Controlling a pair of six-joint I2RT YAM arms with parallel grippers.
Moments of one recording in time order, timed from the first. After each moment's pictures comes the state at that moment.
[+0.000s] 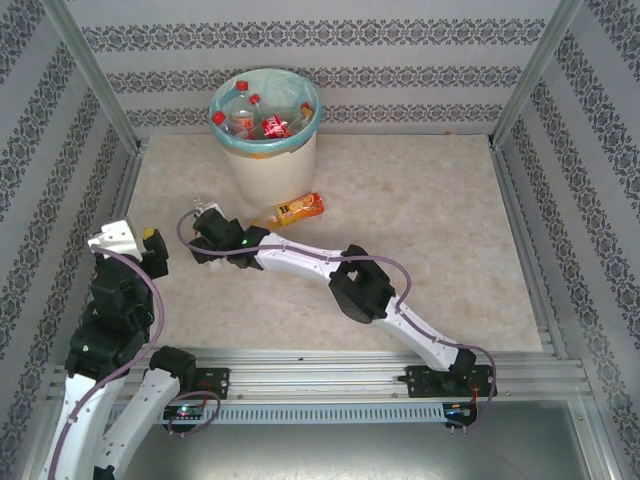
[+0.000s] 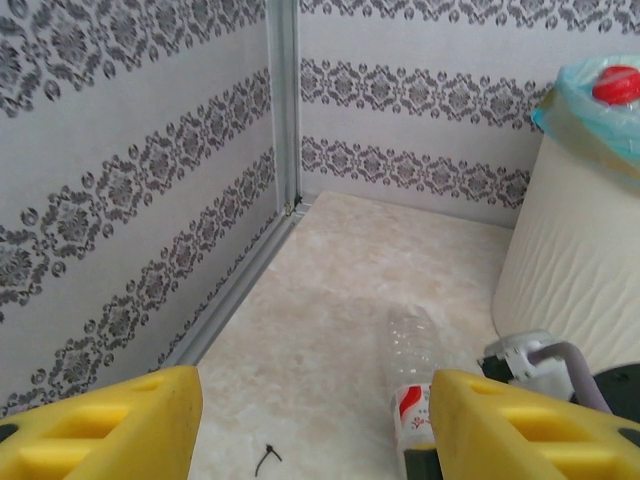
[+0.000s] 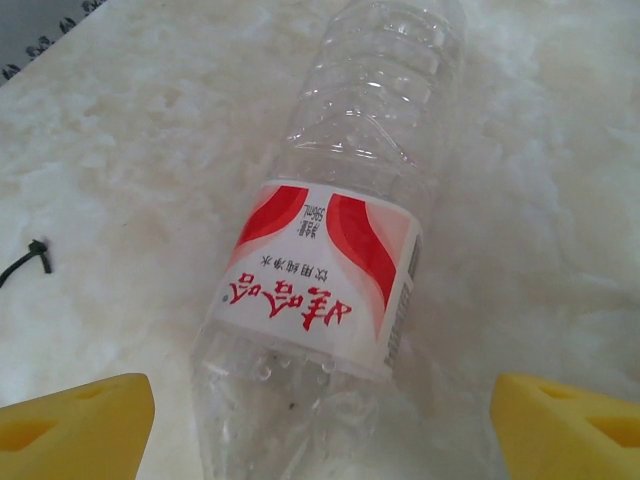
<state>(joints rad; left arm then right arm) -0.24 0.45 0.86 -0.70 -0.62 -0.17 1.06 2.56 2.27 -0.43 0.22 0.39</state>
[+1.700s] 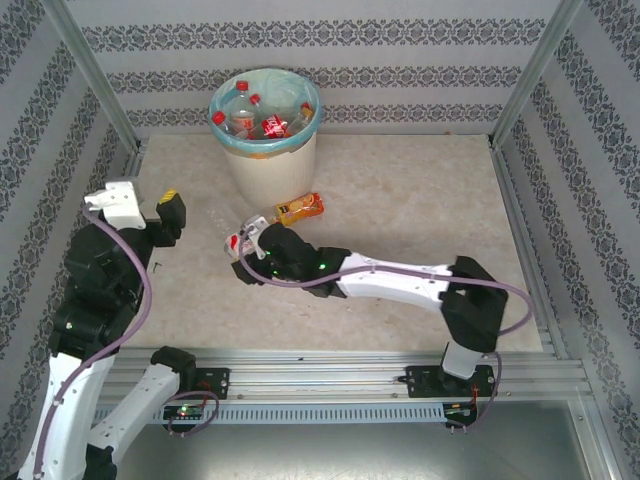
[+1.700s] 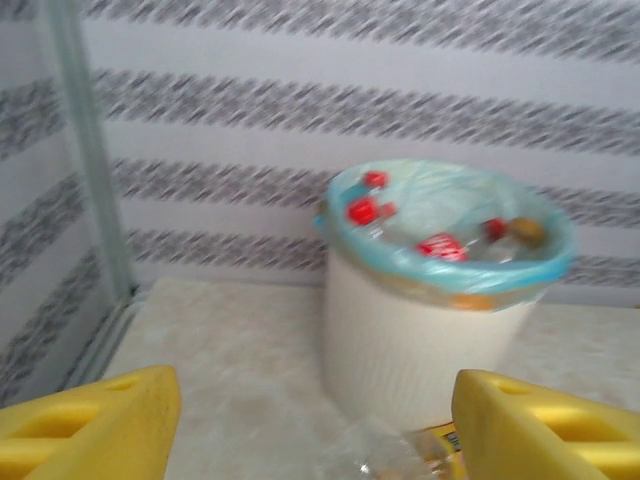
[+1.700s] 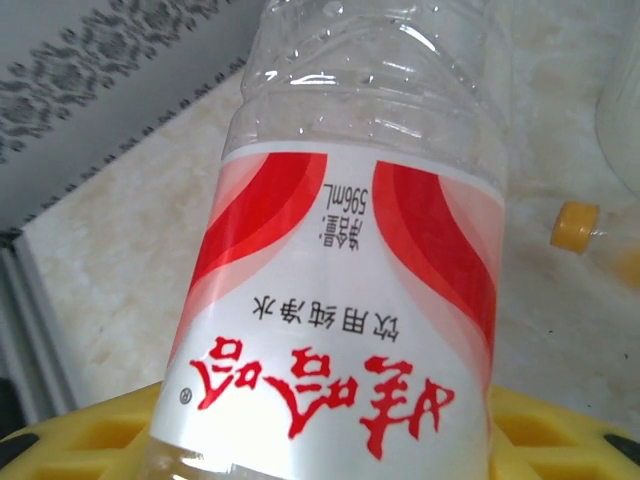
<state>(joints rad) -0.24 0.67 1.17 -0.59 -0.21 -0.11 1.10 1.66 1.23 -0.08 0.05 0.33</state>
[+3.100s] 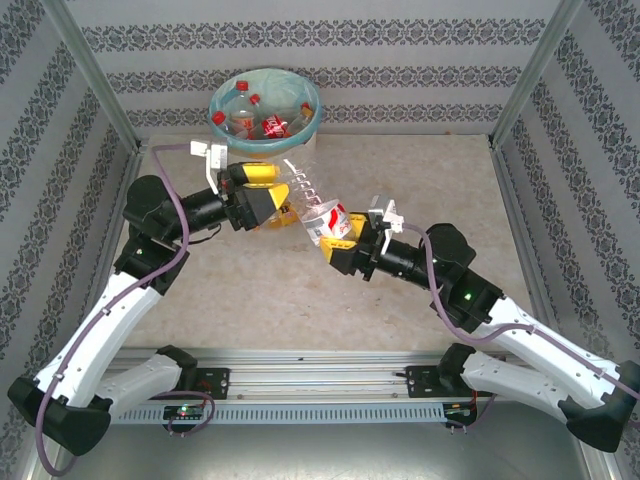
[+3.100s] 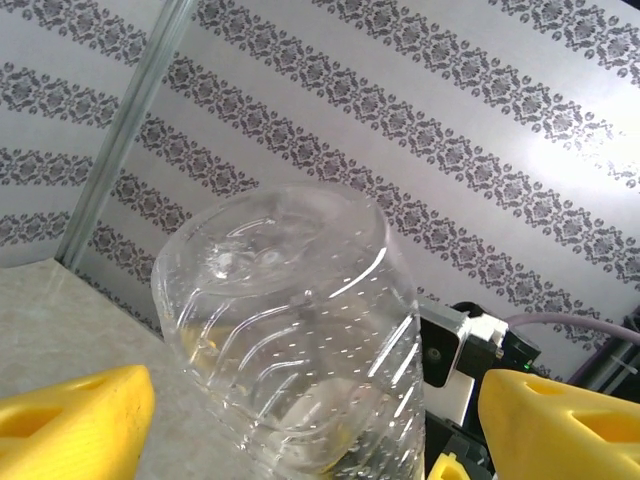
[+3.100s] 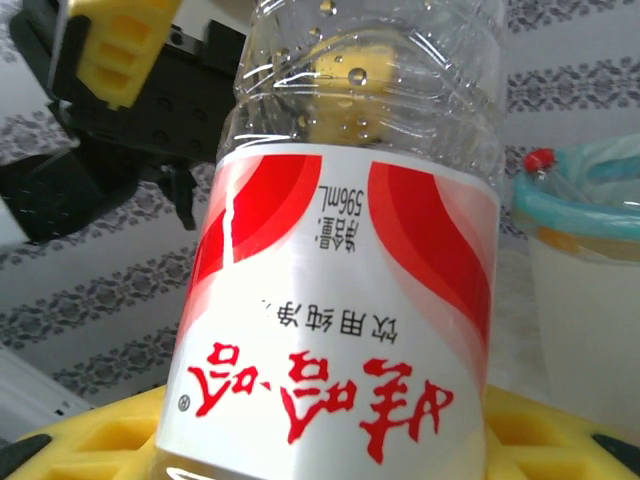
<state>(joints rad) -0.42 0.99 1.10 0.16 0.75 -0.70 0.85 0.84 0.81 0.13 -0.34 0.28</state>
